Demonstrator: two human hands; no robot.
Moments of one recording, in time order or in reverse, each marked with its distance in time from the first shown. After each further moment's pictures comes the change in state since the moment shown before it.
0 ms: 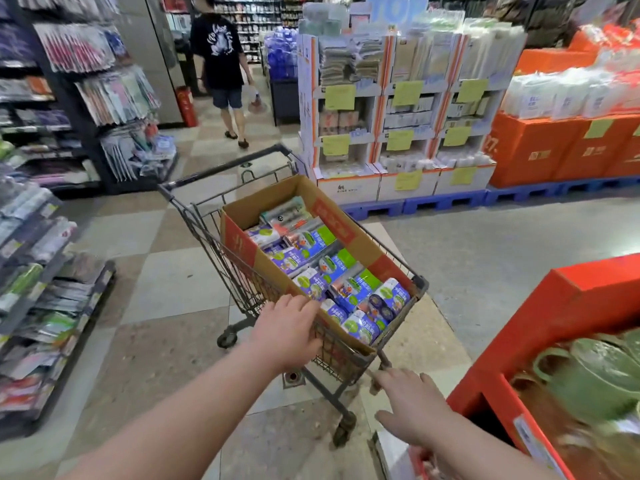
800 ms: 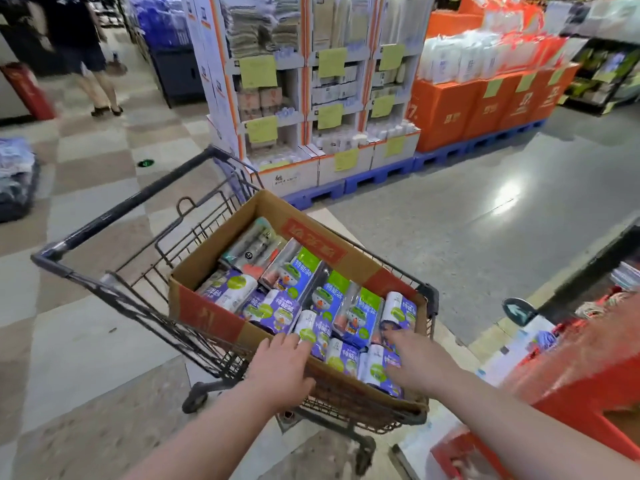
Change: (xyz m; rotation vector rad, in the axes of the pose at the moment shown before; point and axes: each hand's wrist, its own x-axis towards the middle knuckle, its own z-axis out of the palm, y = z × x) left_hand 0.191 -0.160 0.056 0.036 -0.212 0.321; right_hand 0.202 -0.038 -0.097 0.210 0.059 0.373
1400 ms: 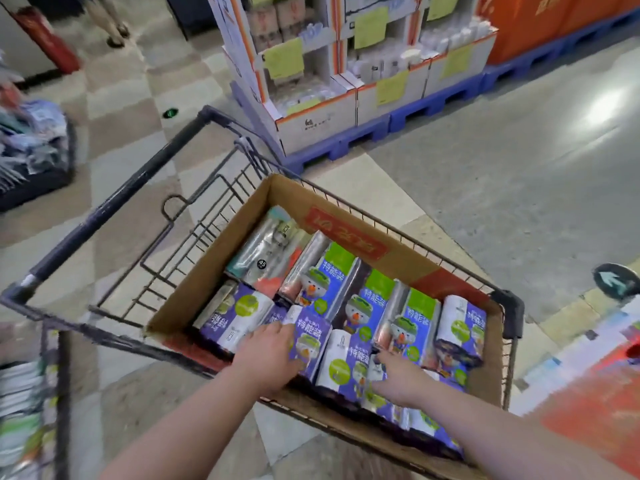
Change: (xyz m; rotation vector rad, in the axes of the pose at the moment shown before) left_hand 0.131 -0.096 0.000 -0.100 -0.230 -0.251; right_hand 0.181 -0.025 0.049 0.374 -0.492 0.022
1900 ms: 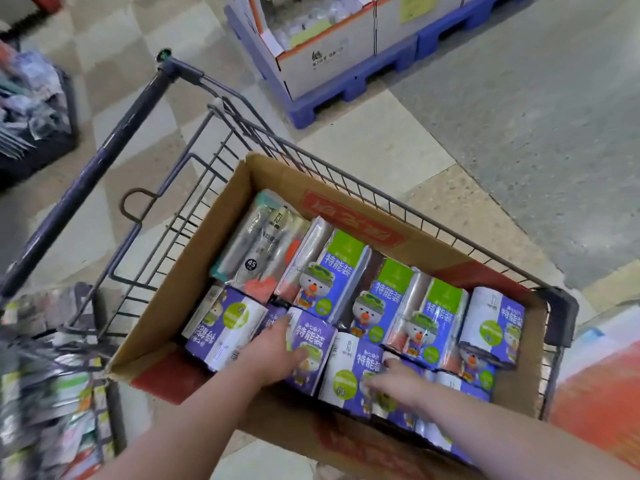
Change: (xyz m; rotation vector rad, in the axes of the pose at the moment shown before) left_hand 0.063 -0.004 0.007 -0.374 -0.304 -0.285; right_hand 0.069 0.011 0.012 0.618 -0.254 0.259
